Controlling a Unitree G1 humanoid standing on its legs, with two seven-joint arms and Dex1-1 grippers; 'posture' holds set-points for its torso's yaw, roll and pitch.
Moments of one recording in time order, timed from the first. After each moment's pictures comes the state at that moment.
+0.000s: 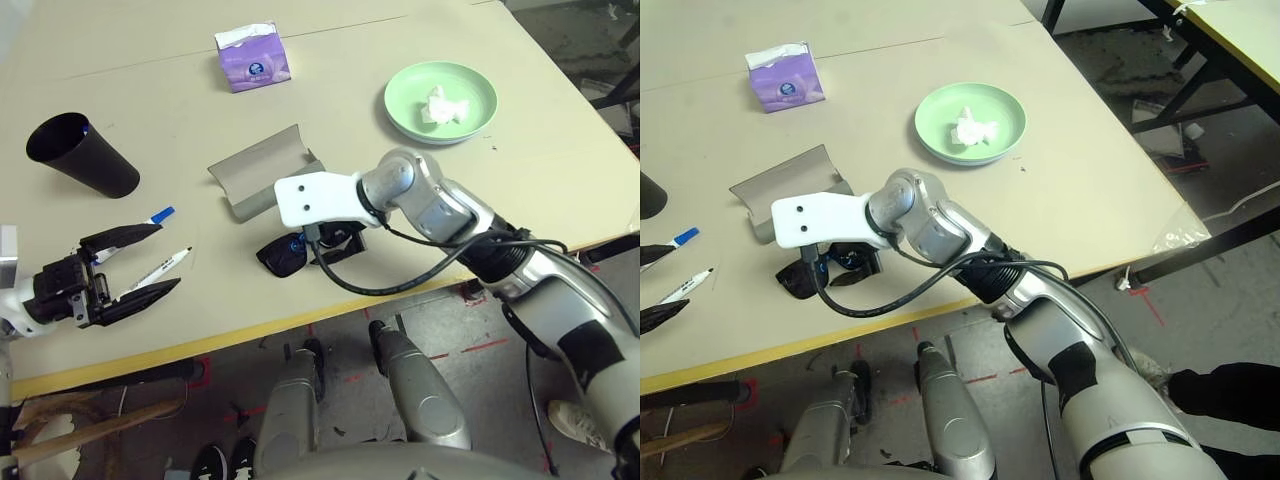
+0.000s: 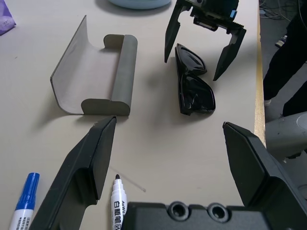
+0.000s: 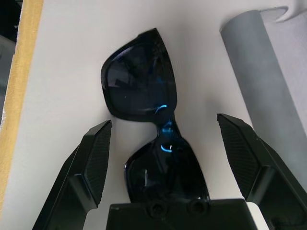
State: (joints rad) left arm 0.08 0.88 0.57 0.19 -0.69 -0.06 -1.51; right arm -1.08 -0.26 0.72 0.12 -0.16 0.40 1.22
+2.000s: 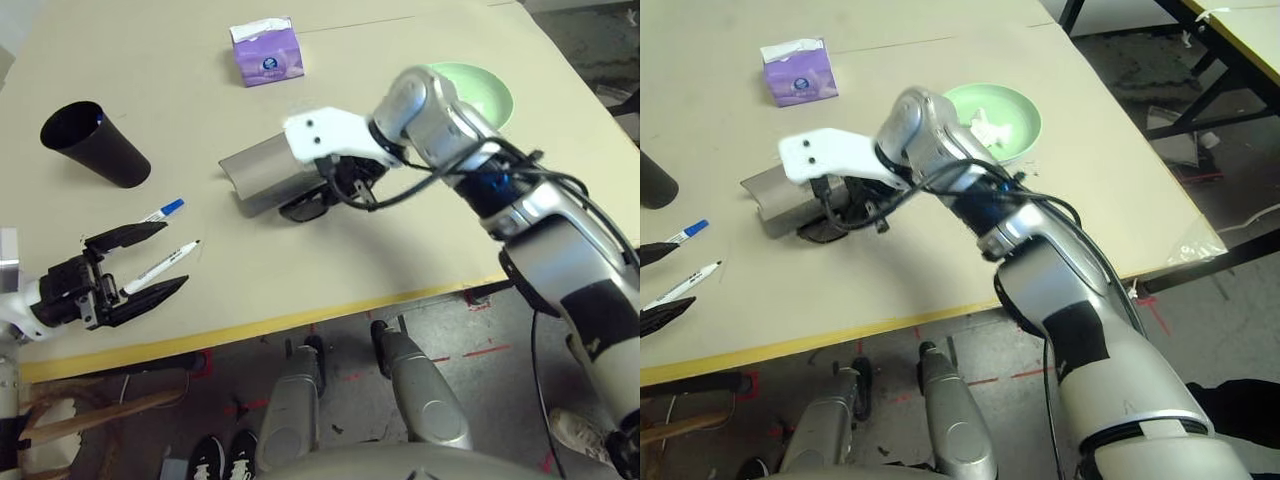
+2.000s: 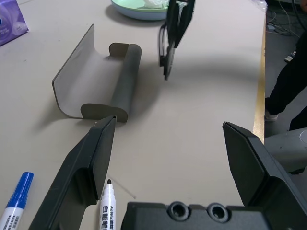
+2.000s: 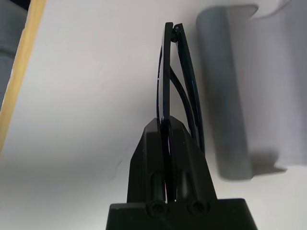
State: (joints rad) left arm 0.12 0.84 0.58 0.07 -0.72 -0.02 -1.44; right arm -1.47 -0.18 0.62 0.76 -0.14 0.12 1.53
